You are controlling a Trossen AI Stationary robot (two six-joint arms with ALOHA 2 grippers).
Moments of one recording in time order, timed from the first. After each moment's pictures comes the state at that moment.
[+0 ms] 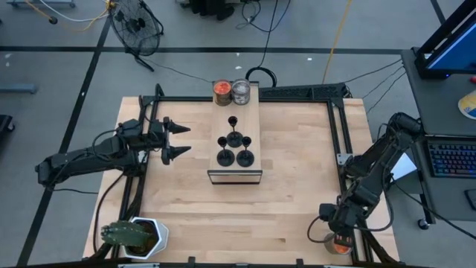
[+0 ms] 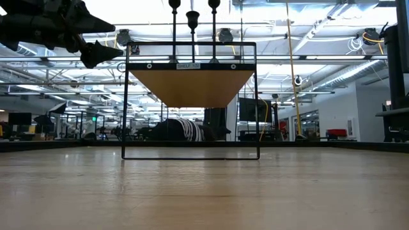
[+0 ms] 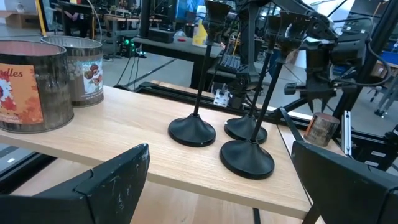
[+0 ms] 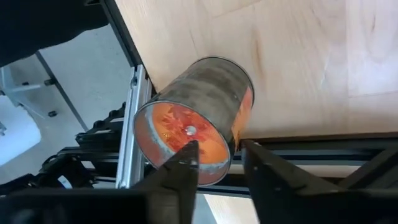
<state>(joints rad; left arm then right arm) 0.37 0.41 0.29 0.07 0.26 -0.16 0.94 1.24 0.87 -0.83 -0.37 1.34</state>
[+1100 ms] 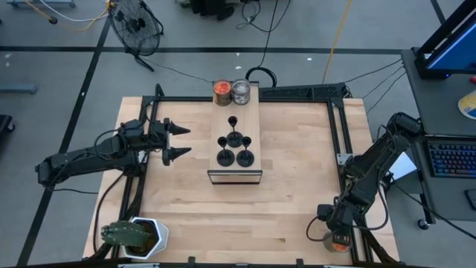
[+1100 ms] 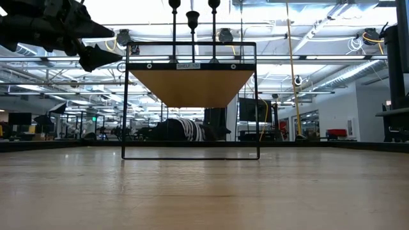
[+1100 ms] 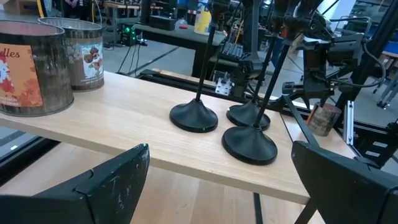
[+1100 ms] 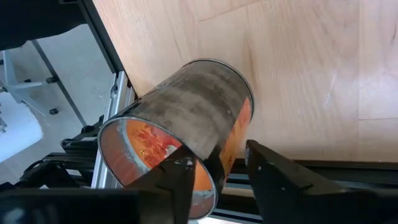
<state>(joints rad) 0.37 0.41 0.29 0.02 0.26 -0.15 0.94 1.24 0.72 -0.66 -0.37 1.32</state>
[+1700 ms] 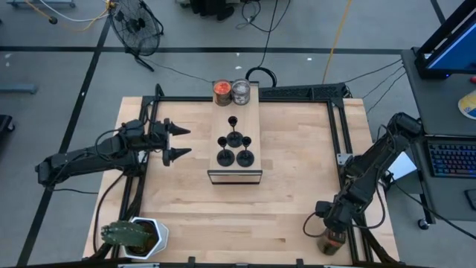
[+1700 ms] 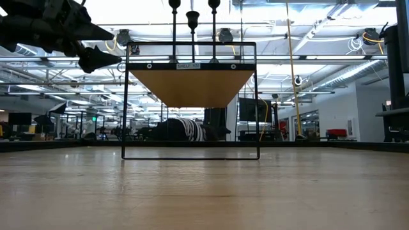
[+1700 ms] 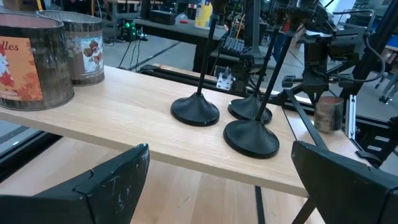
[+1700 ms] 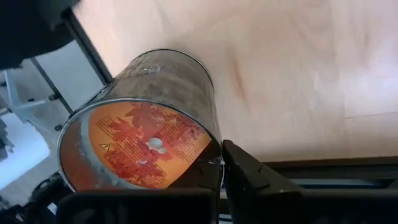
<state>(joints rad) 0.37 0.41 0.29 0.00 0.26 -0.14 0.92 1.24 0.72 -0.67 -0.36 1.38</state>
